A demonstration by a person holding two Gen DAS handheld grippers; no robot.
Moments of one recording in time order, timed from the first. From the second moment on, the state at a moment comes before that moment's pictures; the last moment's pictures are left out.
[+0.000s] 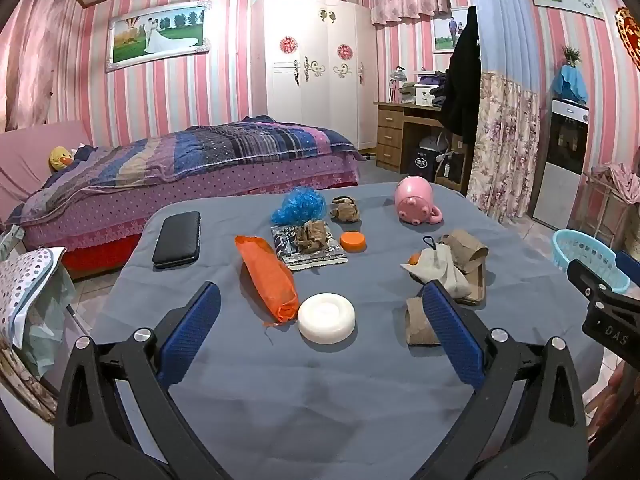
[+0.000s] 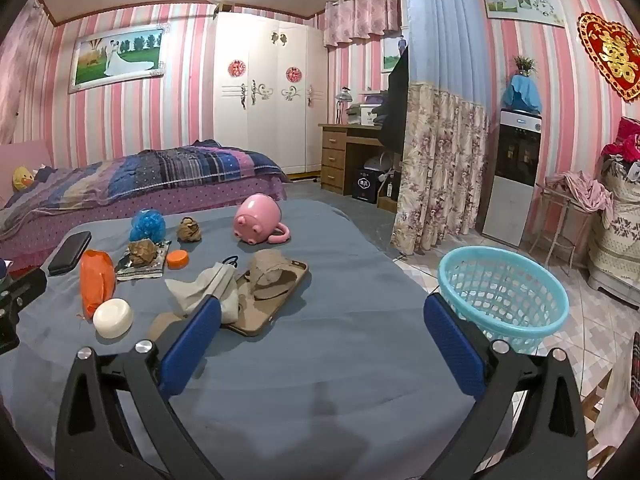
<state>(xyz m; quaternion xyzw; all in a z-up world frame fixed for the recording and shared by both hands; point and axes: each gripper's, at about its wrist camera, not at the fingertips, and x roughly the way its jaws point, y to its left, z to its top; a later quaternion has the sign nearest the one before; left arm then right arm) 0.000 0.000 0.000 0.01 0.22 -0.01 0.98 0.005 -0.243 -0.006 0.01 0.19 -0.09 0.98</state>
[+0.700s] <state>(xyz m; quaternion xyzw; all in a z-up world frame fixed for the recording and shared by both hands) 0.000 0.000 0.000 0.01 0.22 0.00 0.98 0.004 -0.243 -0.003 0.01 0.19 -0.09 0.98</state>
